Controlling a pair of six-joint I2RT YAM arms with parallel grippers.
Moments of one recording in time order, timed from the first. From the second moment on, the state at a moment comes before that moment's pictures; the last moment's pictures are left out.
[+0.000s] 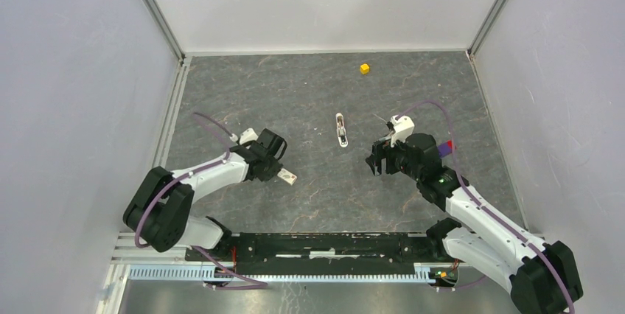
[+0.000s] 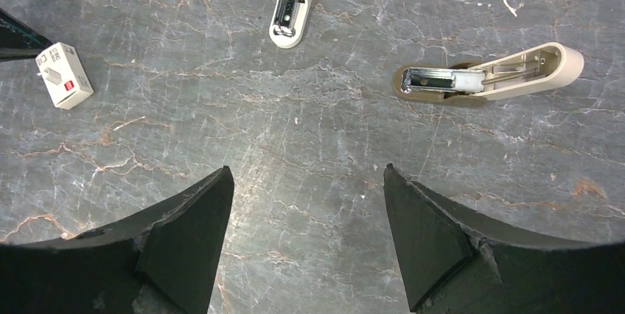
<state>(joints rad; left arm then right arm) -0.58 1.39 0.66 -0.44 -0.30 -1.15 0.51 0.87 0.47 -0.11 -0.05 0.17</state>
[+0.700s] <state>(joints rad) -0.96 1.31 0.71 -0.55 -0.36 -1.18 0.51 0.87 0.46 -0.08 -0.17 0.26</state>
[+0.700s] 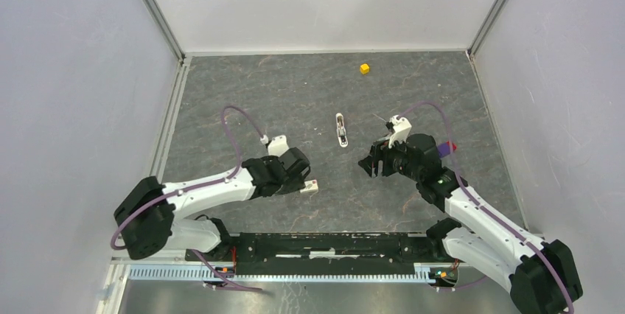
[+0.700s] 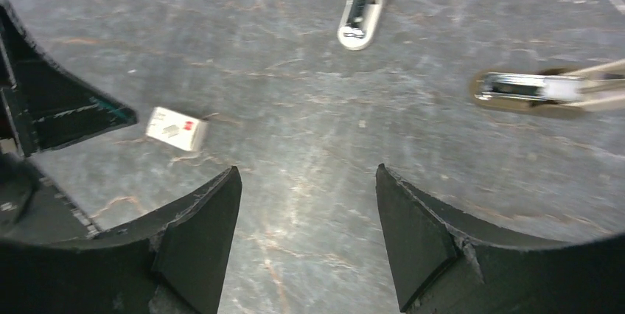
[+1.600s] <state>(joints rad) -0.96 1.38 0.77 -0.35 0.03 0.28 0.48 0.99 0.38 0.16 -0.40 0.42</state>
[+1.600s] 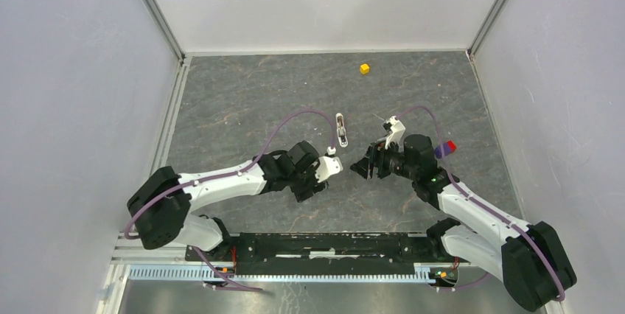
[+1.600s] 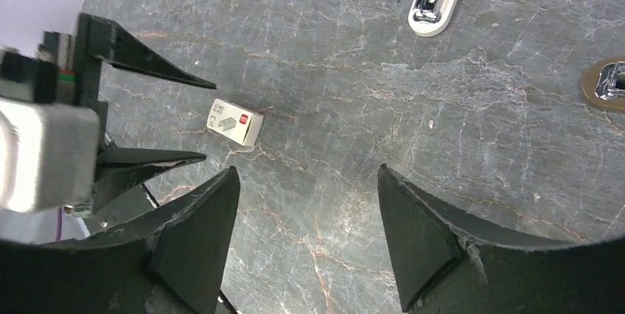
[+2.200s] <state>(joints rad) -0.94 1.52 0.79 -0.35 0.06 0.41 0.46 0.99 0.36 0.16 -0.40 0.41</state>
